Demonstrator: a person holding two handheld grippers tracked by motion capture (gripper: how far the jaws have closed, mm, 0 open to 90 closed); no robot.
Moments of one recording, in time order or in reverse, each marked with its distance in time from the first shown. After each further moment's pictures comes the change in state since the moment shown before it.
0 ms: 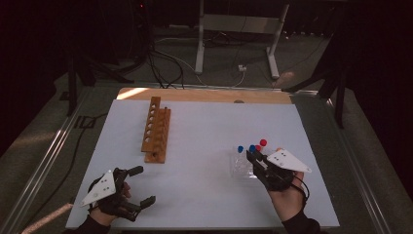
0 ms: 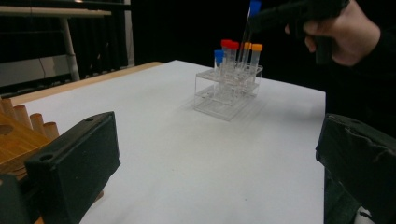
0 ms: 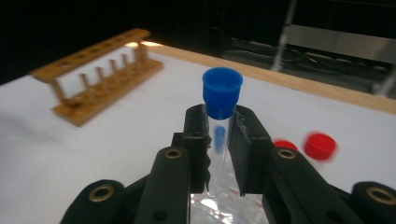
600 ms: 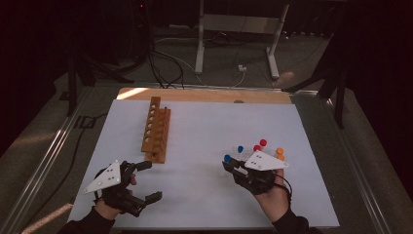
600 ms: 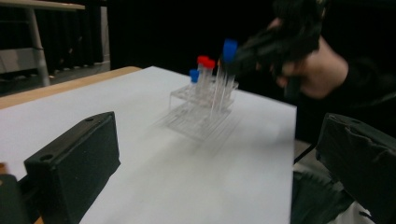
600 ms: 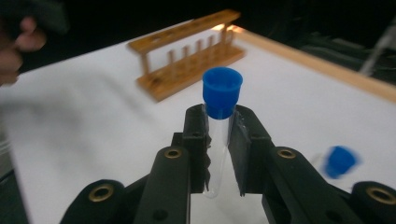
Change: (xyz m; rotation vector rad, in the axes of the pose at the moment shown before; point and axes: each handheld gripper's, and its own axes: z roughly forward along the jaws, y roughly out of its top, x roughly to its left) left arm -0.004 0.040 0.019 0.005 -0.095 -0.080; right arm 0.029 -0.003 0.025 0.081 0.304 -0.129
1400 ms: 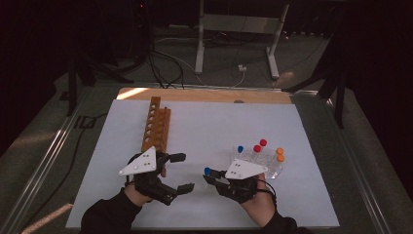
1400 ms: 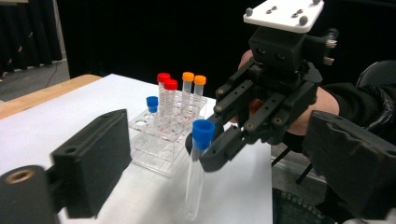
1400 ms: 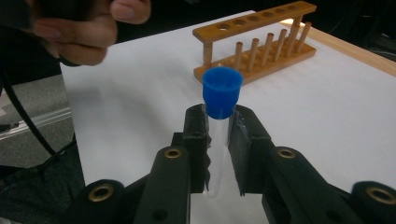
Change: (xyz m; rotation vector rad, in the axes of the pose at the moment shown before) left arm -0.016 0.039 0.071 0.050 -0.131 0.062; right arm 0.032 0.003 0.022 0.030 0.176 -0.079
